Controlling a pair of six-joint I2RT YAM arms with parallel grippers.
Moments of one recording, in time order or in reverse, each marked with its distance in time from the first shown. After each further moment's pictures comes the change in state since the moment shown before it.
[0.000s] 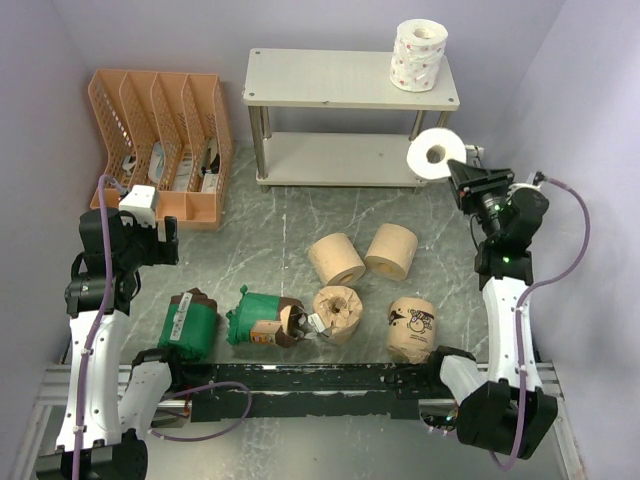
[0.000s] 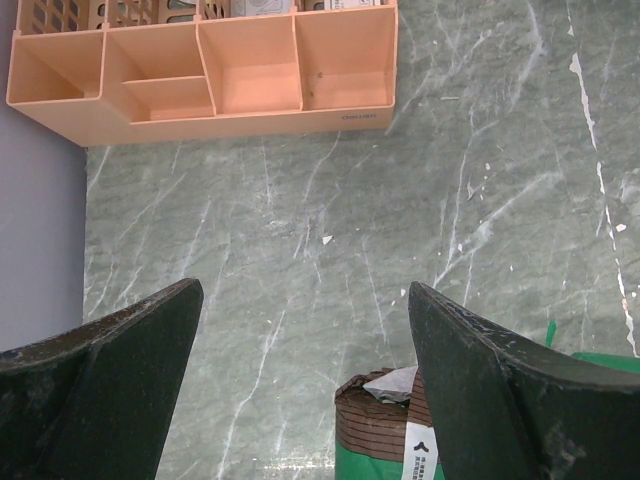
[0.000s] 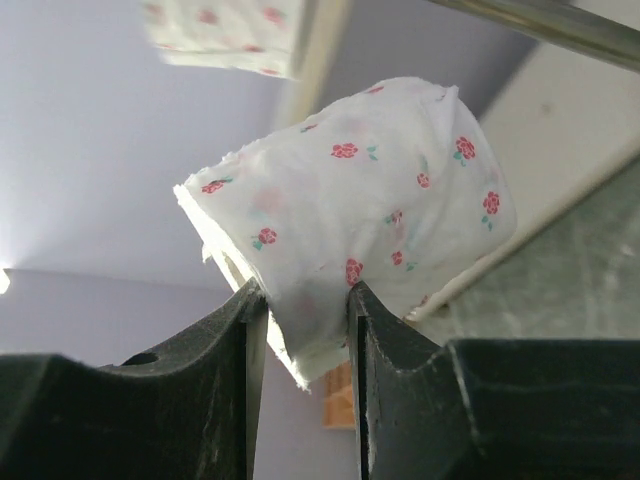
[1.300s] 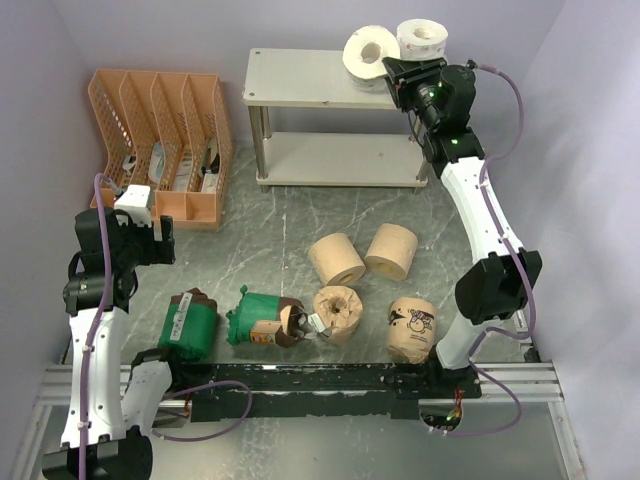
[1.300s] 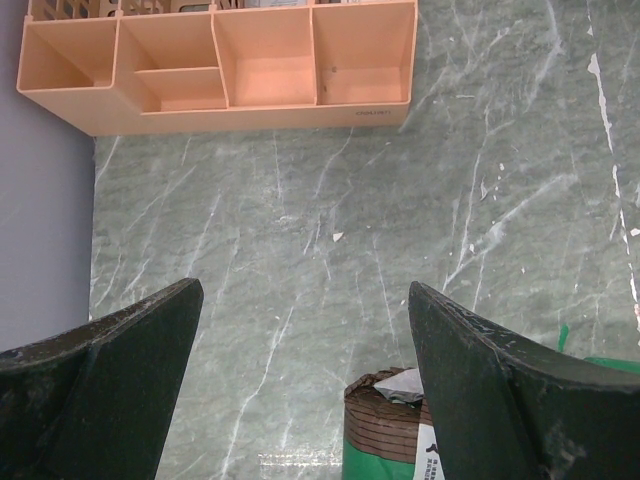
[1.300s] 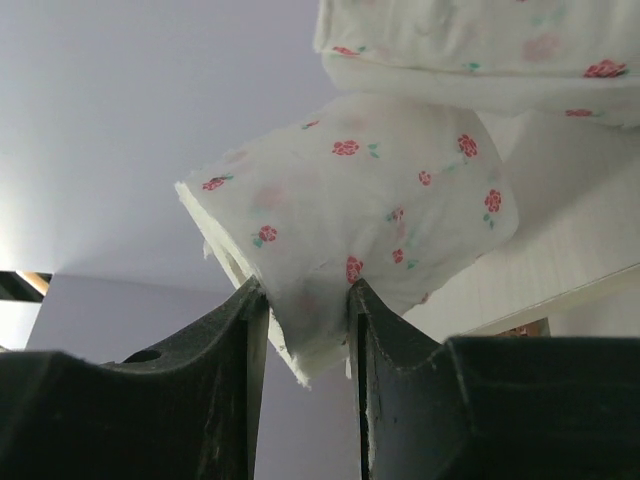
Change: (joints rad) left arm 0.047 0.010 0.000 0.000 0.019 0.010; right arm 0.427 0.747 1.004 -0.150 0.317 0.087
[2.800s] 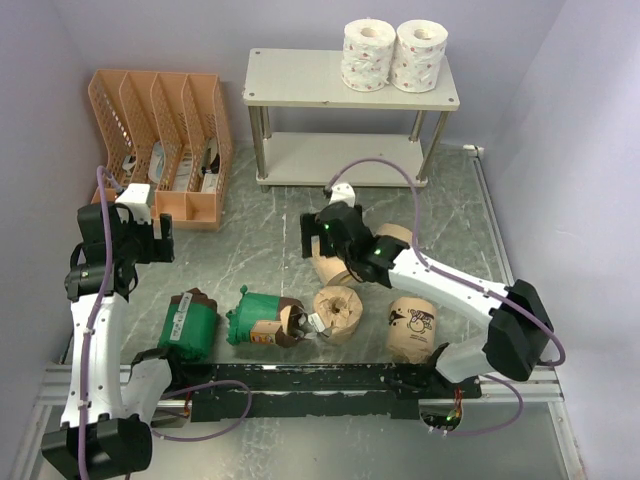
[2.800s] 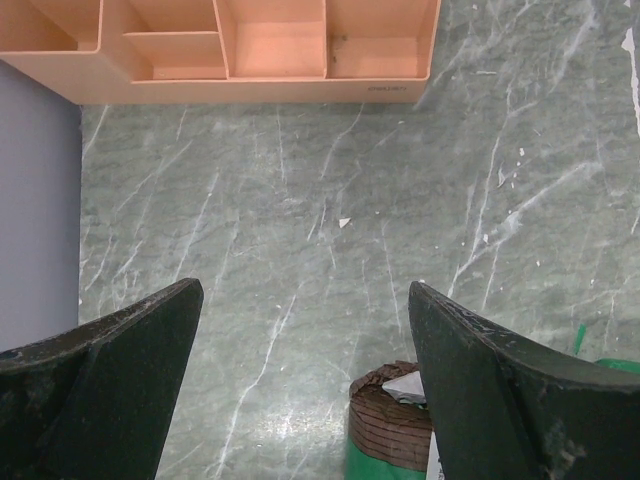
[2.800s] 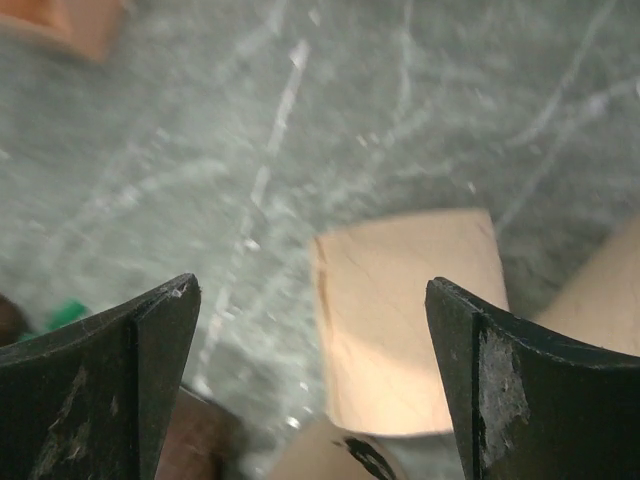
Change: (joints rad) left arm 0.023 0.077 0.000 0.000 0.000 0.000; right arm 0.663 -0.332 -0.754 -0.182 0.417 -0.882
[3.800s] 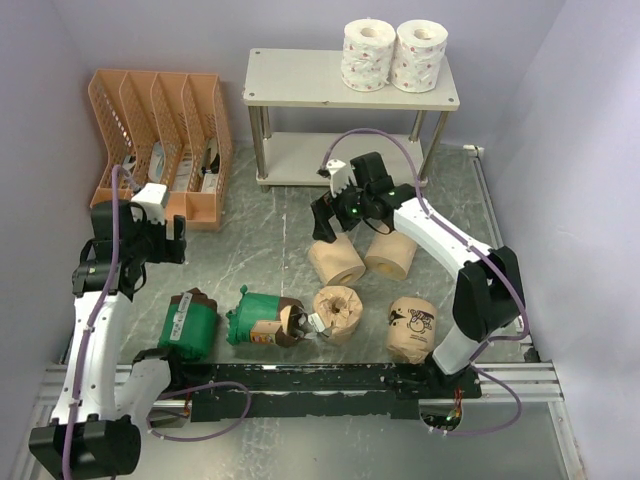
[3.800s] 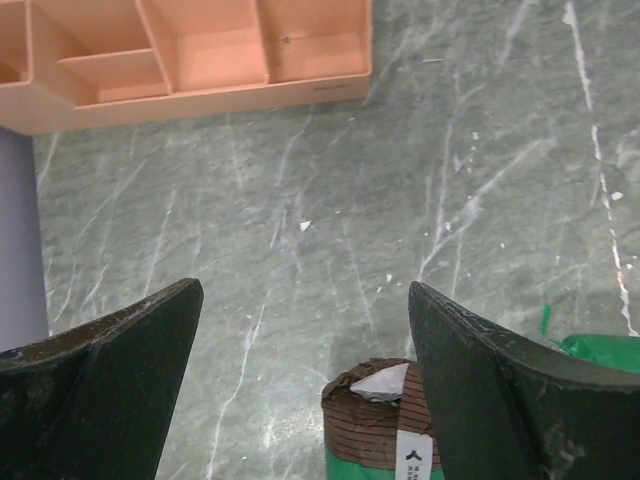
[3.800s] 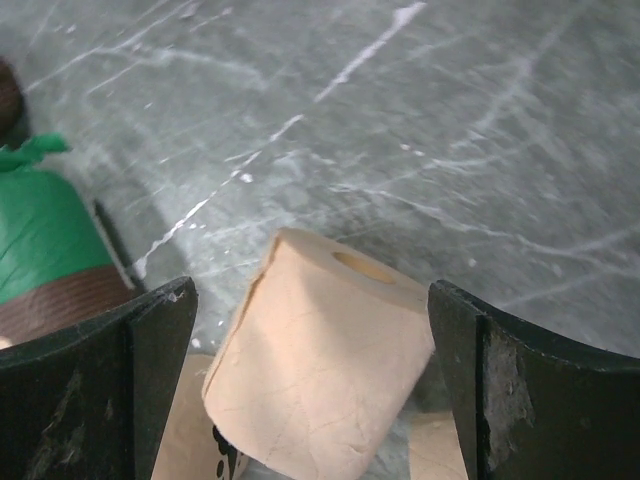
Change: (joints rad) left arm -0.092 0.017 0.000 0.000 0.000 0.000; right arm -0.350 0.261 0.265 -0.264 -0.766 -0.559
